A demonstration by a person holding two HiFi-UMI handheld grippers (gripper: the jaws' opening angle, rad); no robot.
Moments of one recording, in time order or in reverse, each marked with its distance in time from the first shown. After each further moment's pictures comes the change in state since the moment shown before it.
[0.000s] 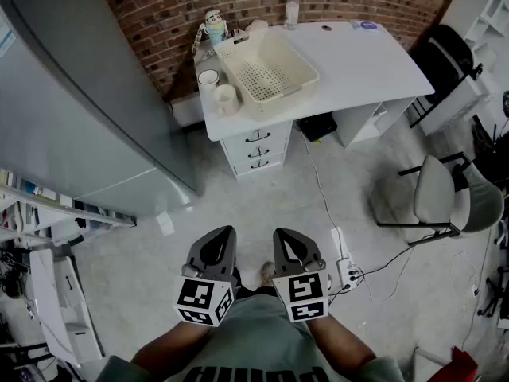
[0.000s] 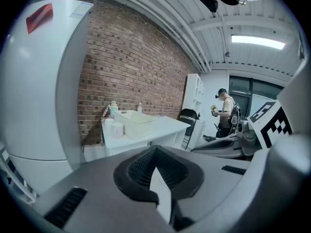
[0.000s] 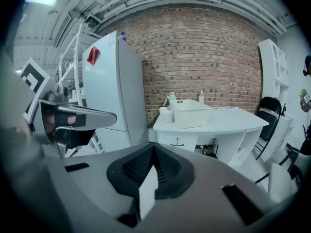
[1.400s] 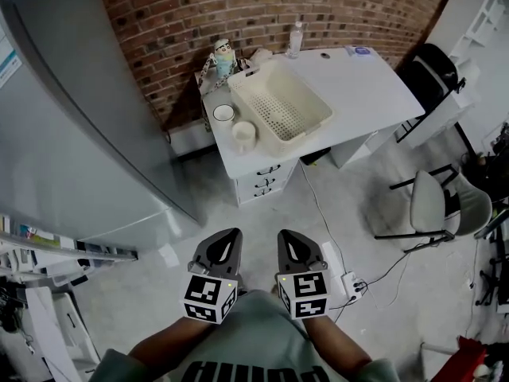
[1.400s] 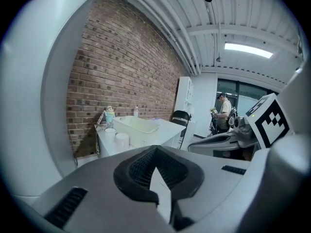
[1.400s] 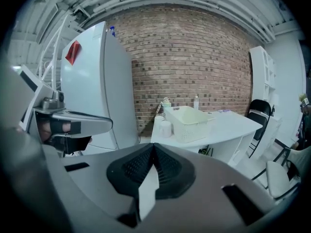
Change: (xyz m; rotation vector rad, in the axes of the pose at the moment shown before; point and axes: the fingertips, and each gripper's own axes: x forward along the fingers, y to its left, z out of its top) left arm 0.034 0.128 0.063 0.060 -0.001 -0.172; right arm 0.102 0.039 0.088 0.060 -0.020 -0.177
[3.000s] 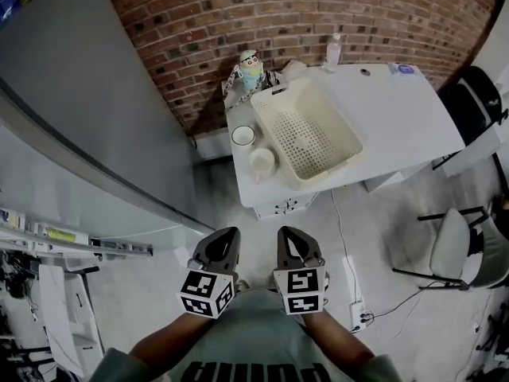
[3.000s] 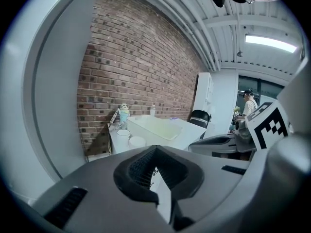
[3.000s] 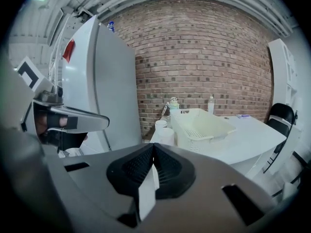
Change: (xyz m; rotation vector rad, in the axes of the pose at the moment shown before) left arm 0.093 0.062 0.031 -0.074 0.024 0.196; right arm 0.117 -0.050 0.051 -0.069 -0.011 0.164
